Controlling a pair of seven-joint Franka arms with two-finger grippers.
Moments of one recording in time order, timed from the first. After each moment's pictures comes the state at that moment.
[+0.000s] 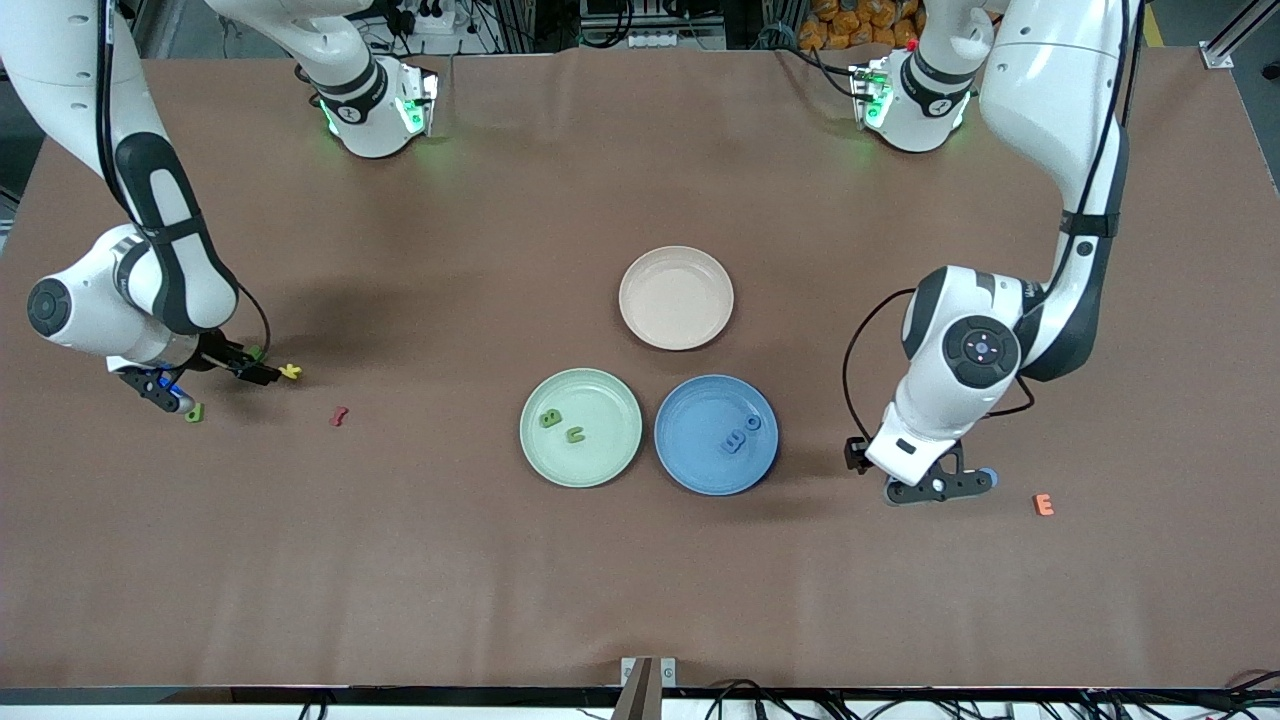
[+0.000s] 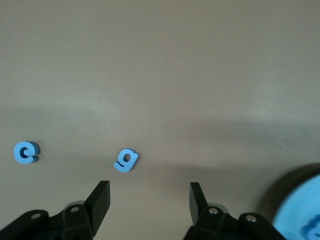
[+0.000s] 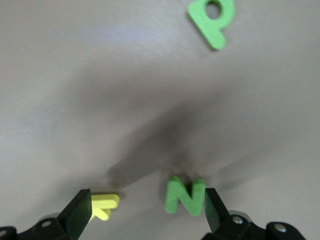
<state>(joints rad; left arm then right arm) -0.34 0.60 0.08 -1.61 0.05 2.34 -0.38 0.07 0.46 -0.38 -2.17 0.34 2.39 0.01</state>
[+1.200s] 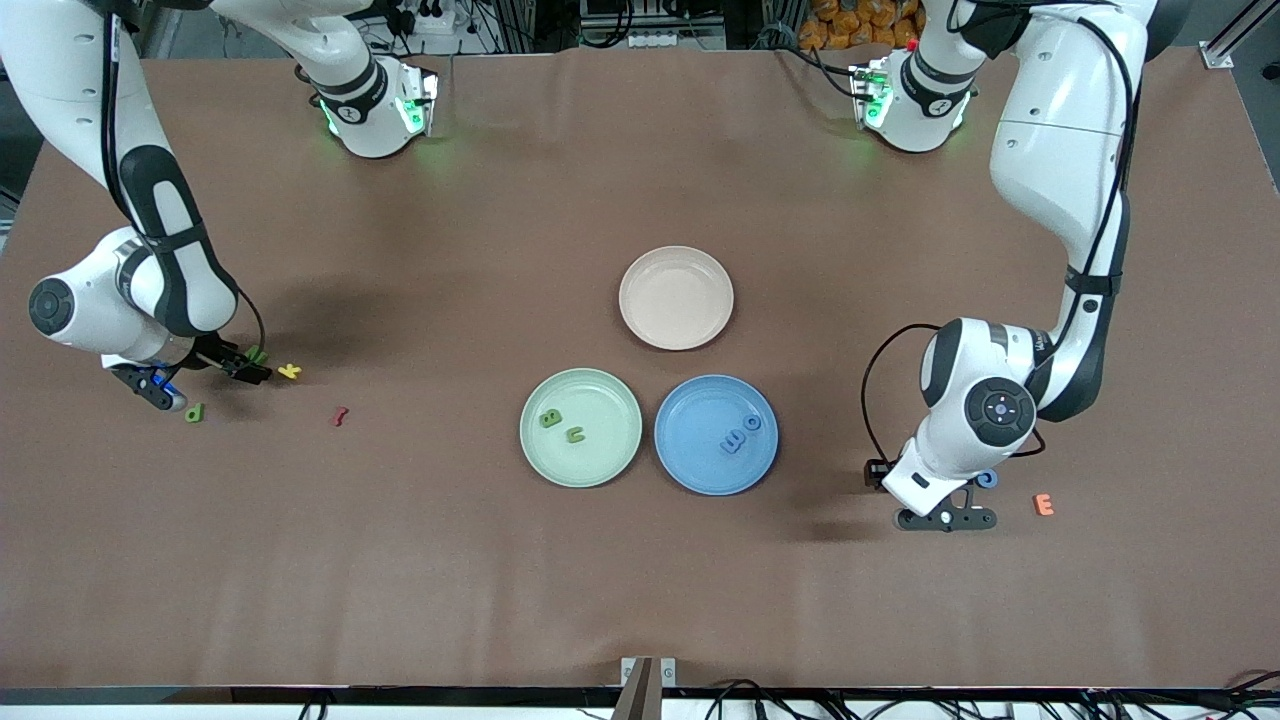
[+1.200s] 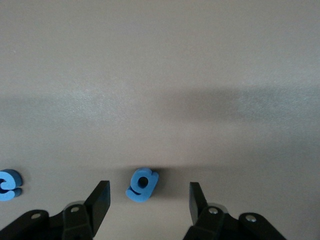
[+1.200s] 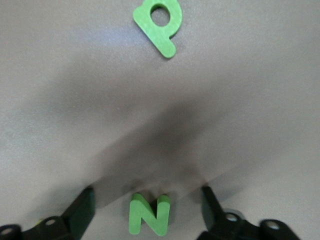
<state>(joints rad) -0.24 0.76 0.02 -1.52 0.06 2.34 -0.25 0.07 0.50 -0.39 -2.17 0.34 2.46 0.01</state>
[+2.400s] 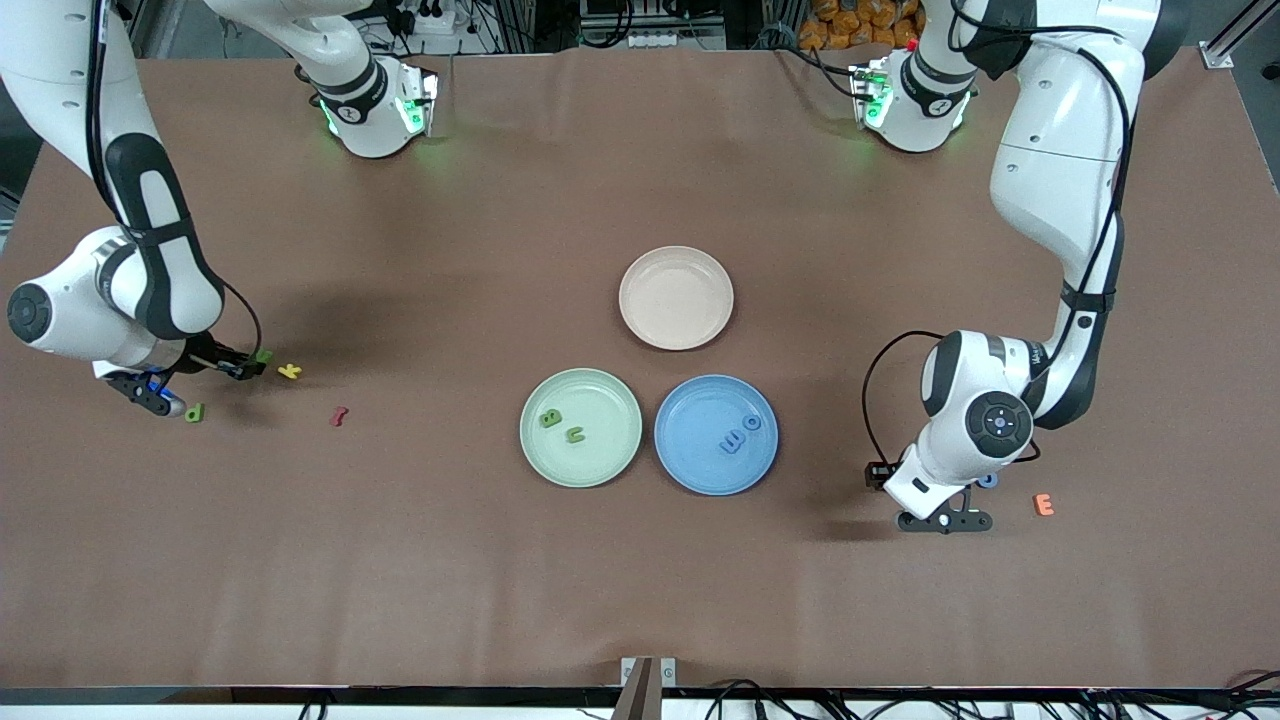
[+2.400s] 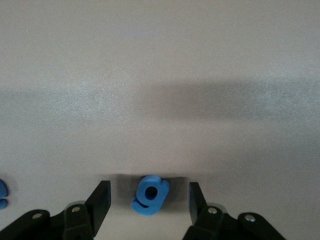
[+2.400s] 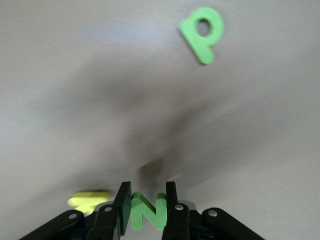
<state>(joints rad) -0.20 0.81 0.00 -1.51 0.06 2.36 -0.23 0.10 0.46 -0.40 -2.06 0.34 2.26 -0.04</state>
